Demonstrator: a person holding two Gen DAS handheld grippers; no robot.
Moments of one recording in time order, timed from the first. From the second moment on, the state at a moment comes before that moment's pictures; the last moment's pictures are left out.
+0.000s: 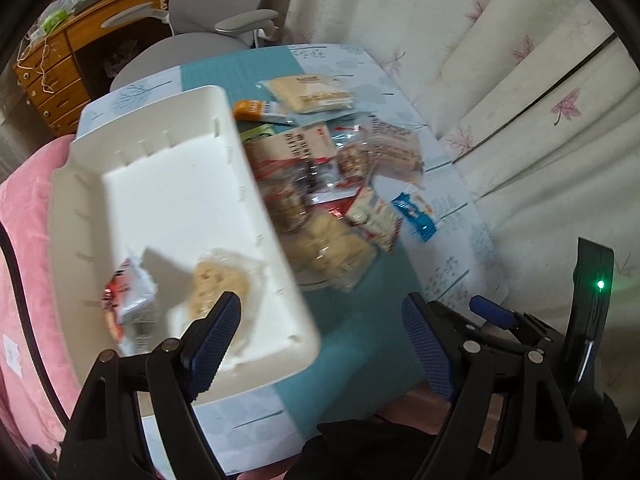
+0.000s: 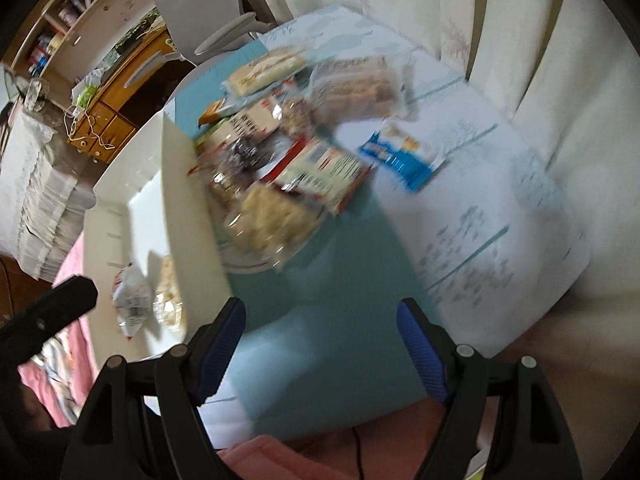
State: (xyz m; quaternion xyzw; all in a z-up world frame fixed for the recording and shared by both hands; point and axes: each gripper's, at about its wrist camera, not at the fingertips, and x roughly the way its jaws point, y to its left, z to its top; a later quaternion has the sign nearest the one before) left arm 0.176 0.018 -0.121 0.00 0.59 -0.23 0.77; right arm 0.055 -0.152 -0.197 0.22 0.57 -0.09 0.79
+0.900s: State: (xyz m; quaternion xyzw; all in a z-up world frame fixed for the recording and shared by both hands) left arm 0.239 -0.098 -0.189 -0.10 0.68 -0.11 0.72; right arm 0.123 -0.248 -0.243 0.01 0.57 0.03 0.82
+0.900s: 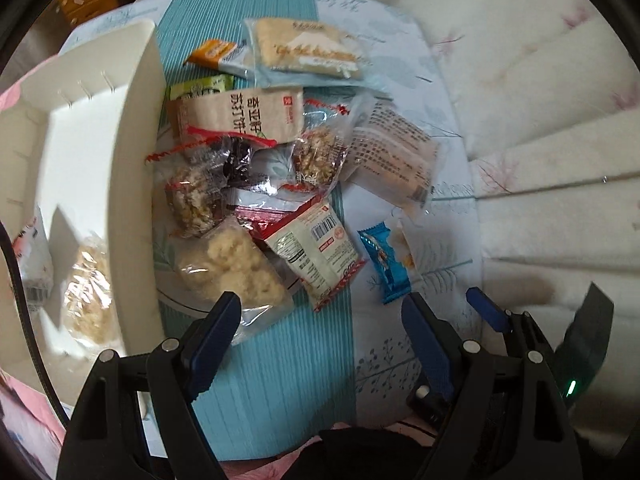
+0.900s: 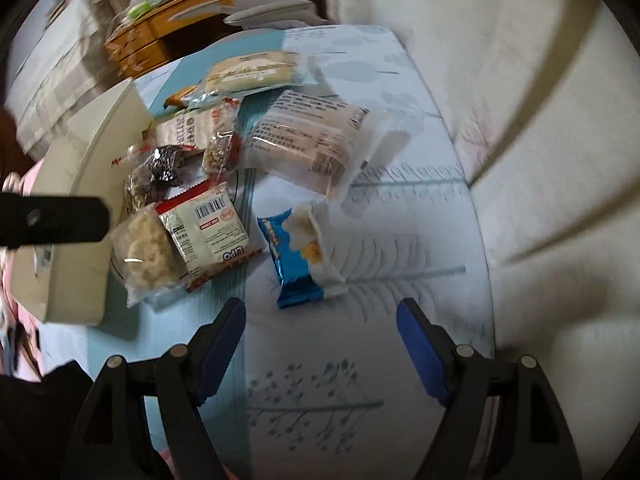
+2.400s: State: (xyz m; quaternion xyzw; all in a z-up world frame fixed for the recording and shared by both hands) left arm 0.269 -0.161 -0.293 -0.05 0.71 0.03 0.70; right arm 0.131 -0.241 -0.287 -0.14 0.50 0.20 0.83
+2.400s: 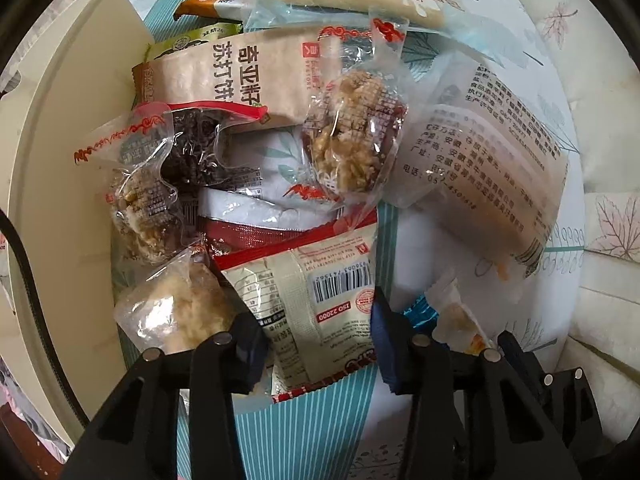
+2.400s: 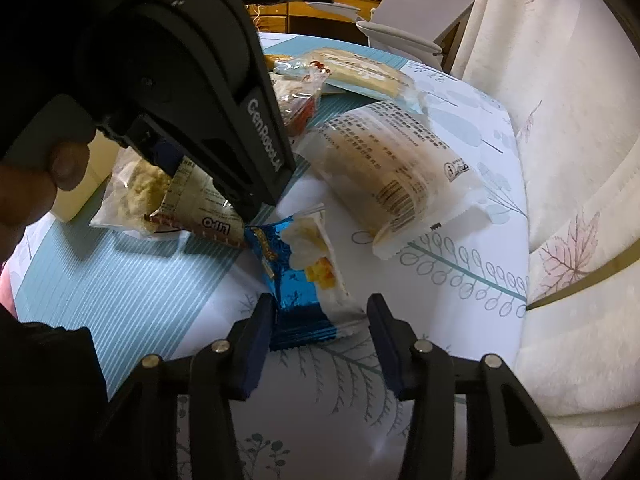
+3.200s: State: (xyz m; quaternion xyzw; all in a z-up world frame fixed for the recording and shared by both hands) left arm 0.222 -0.119 -0.180 -0.05 0.70 -0.08 0.71; right arm 0.121 -0.248 -0.256 -0.02 0.56 0.14 0.81
